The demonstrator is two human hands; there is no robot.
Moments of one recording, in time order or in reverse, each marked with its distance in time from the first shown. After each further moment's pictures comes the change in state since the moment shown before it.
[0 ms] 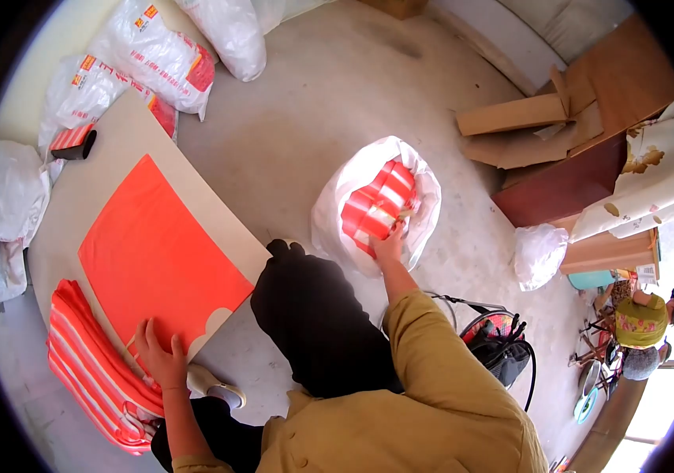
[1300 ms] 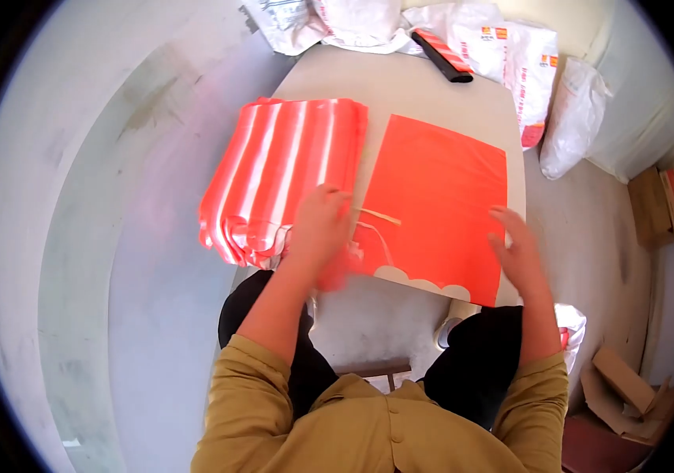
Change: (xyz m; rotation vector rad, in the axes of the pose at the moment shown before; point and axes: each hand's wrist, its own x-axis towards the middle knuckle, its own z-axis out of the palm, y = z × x) left_hand -0.024 -0.068 -0.103 -0.146 0.404 -0.254; right_hand -0.282 -0.396 0.129 -0.327 -1.059 -1.499
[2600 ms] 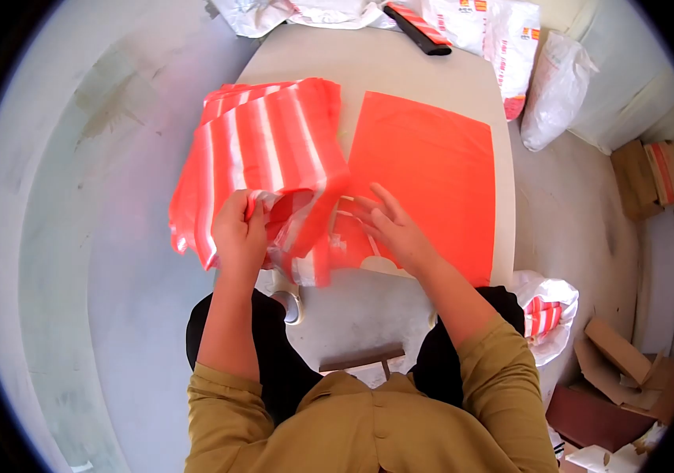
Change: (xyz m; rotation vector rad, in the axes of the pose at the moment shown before) left_hand -0.015 -0.023 -0.061 -0.185 0.233 -0.258; right_hand 0.042 -0.087 0.149 1.294 -0.363 0.463
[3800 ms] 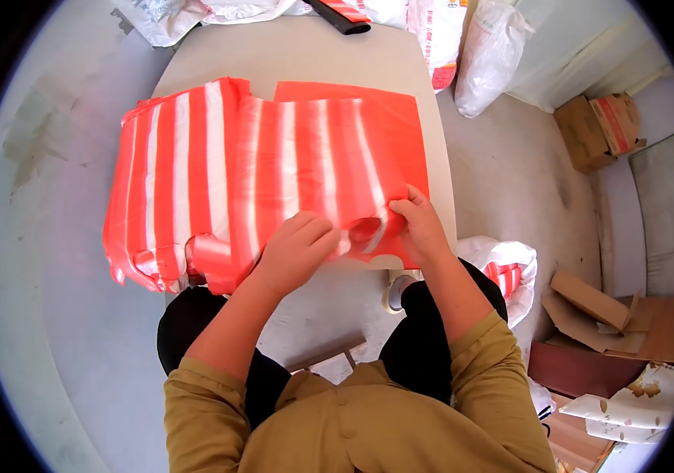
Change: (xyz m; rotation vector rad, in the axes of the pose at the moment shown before) left_hand -0.052 0.058 0.133 -0.126 -0.493 0.840; right_hand -0.077 -0.032 -0.087 0.123 0.568 -0.069
